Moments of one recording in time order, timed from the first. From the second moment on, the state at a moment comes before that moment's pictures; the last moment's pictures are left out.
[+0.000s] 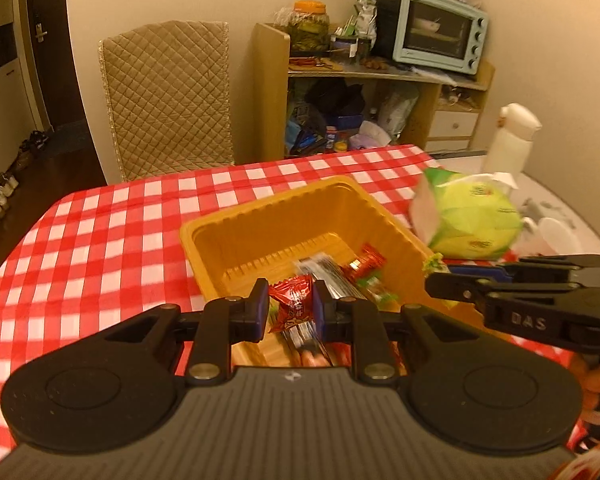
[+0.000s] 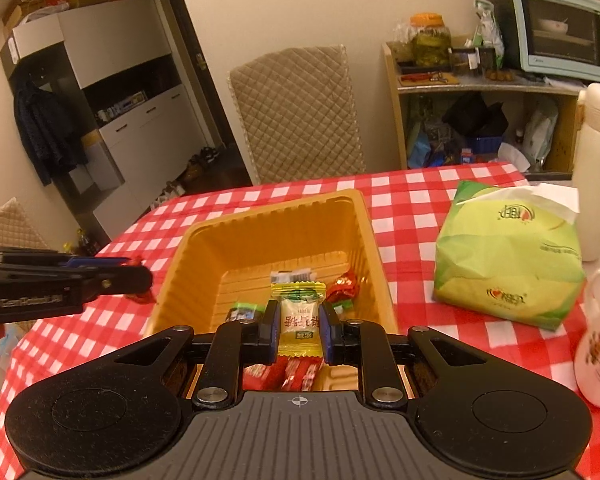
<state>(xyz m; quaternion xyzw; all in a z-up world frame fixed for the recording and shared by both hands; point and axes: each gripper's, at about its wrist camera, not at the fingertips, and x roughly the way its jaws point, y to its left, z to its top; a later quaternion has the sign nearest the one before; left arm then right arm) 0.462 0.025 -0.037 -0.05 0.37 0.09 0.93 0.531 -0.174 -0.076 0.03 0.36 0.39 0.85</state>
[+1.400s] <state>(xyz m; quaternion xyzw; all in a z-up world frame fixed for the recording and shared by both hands) 0.427 0.025 -0.040 -0.11 0.38 0.07 0.92 0.541 -0.193 -0.072 0.04 0.37 0.39 0.84</state>
